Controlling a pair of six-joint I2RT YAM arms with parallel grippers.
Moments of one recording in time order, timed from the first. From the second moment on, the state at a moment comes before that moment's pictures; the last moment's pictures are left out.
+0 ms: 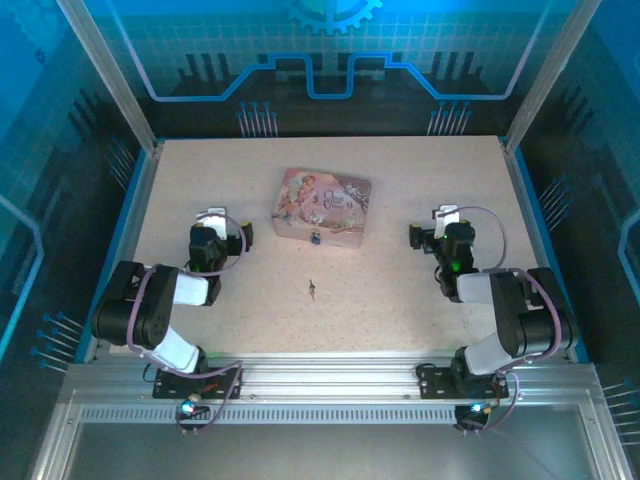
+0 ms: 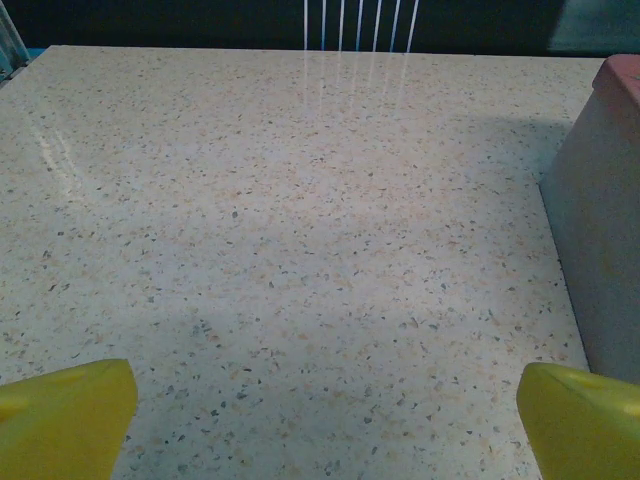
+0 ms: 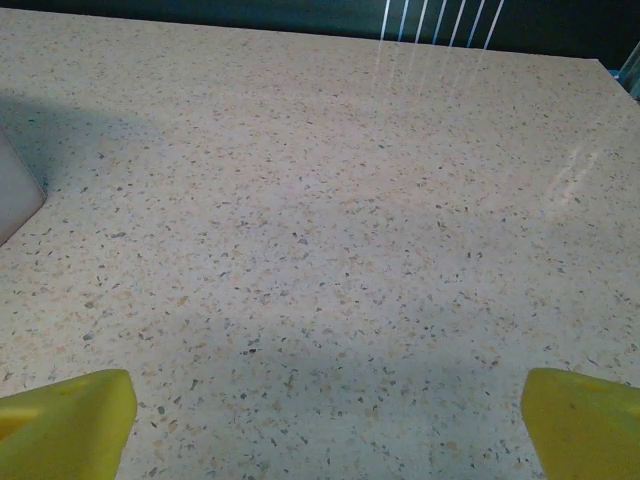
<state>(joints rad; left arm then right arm) -0.05 1.57 0.36 0.86 -0.10 -0.08 0.09 1.51 0.40 0.71 0.12 -0.04</state>
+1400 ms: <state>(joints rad) -0.04 1.57 0.36 0.85 -0.07 -0.08 0.08 1.51 0.40 0.70 0.11 -0.04</state>
